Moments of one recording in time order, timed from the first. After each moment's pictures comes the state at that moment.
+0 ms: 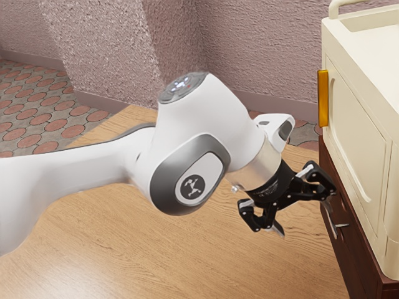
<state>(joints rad) -0.34 0.00 -0.05 -1.88 -0.20 2.32 -1.00</state>
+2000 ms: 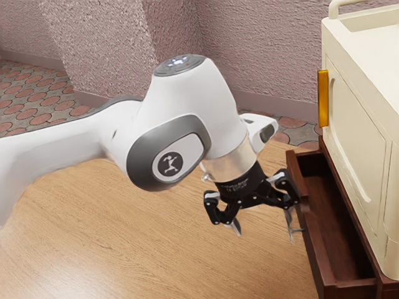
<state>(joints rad) -0.32 -0.05 -0.01 -1.85 -0.09 2.02 -0.92</state>
